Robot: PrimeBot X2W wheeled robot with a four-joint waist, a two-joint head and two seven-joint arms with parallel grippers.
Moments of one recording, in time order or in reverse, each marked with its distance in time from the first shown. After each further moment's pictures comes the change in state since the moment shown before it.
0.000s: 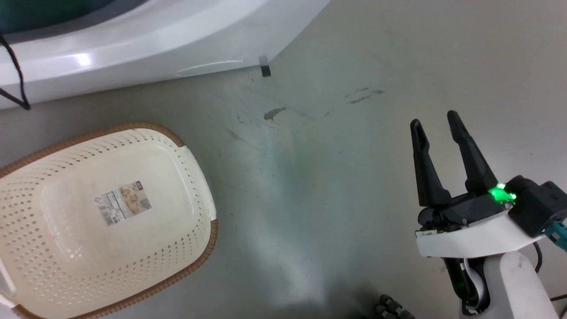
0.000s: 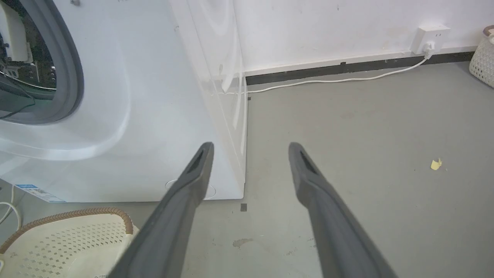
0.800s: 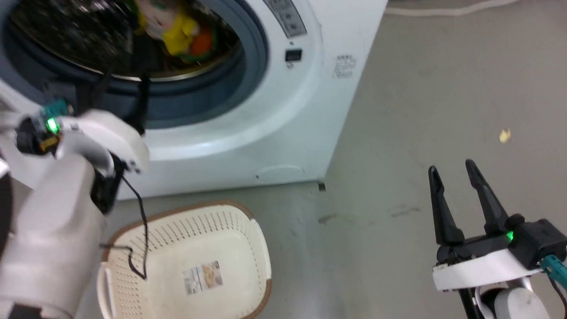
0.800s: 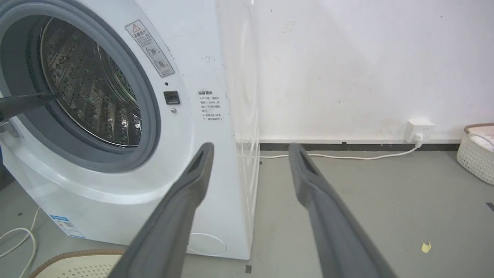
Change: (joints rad) left arm 0.611 -0.160 -0.002 -0.048 -0.148 0.003 -0.574; right arm 0.131 0.000 -0.108 0.055 -0.156 0.000 0.000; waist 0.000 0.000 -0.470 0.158
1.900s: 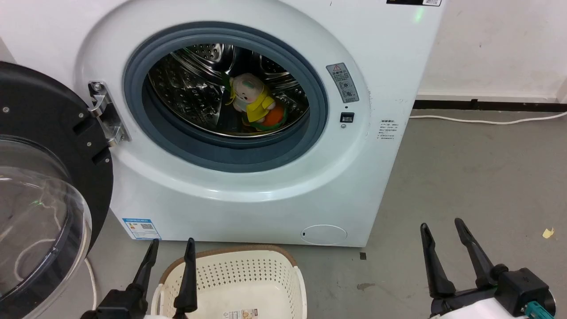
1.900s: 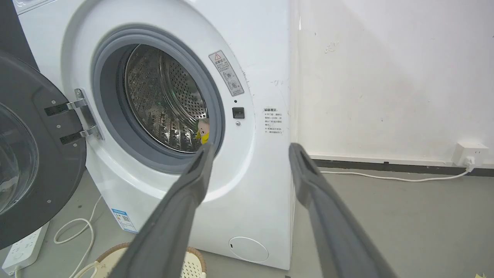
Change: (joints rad) left arm 0.975 -0.302 0.348 -0.808 0.321 0.121 -0.026; right arm 0.188 0.000 0.028 0.003 0.003 0.000 0.000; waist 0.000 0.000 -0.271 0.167
